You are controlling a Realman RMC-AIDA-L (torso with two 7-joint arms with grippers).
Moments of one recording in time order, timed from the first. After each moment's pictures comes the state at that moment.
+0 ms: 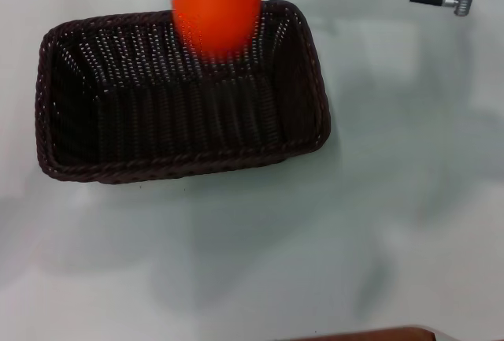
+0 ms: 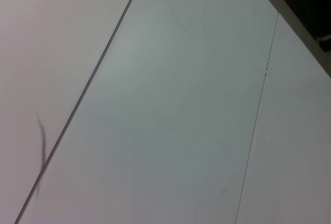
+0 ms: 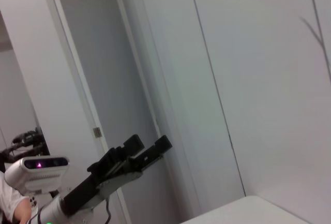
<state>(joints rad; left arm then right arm) -0.34 -2.17 0.38 0.50 1.30 1.76 -1.15 0.69 2.09 -0.87 -0.83 -1.70 -1.55 -1.45</state>
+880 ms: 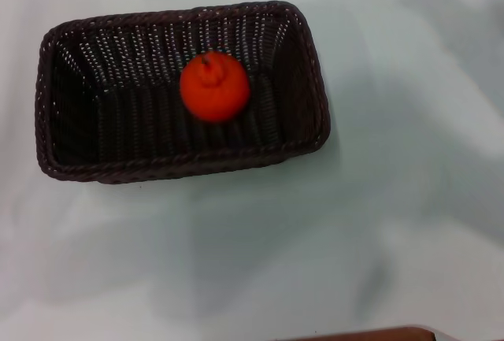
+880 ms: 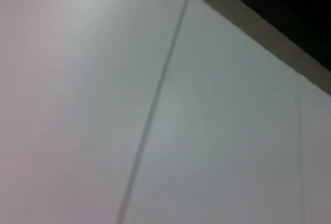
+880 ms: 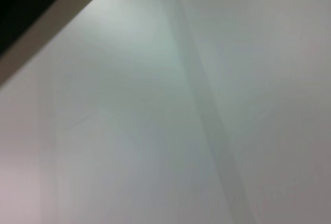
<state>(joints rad) -0.31 -2.17 0.37 0.44 1.11 1.82 -1.01 0.42 2.09 -0.63 -0.40 -0.90 -1.59 -2.12</state>
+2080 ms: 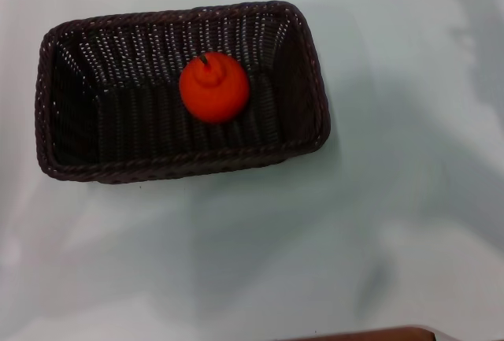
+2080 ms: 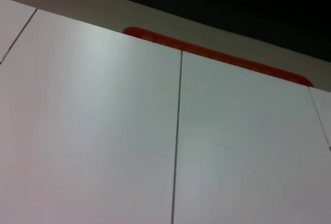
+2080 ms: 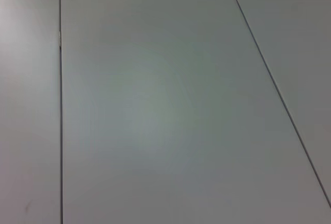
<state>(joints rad) -0.31 -2.18 0.32 0.29 0.98 1.95 -0.63 0.40 2.09 -0.49 -0.11 -0.70 -1.68 -2.65</state>
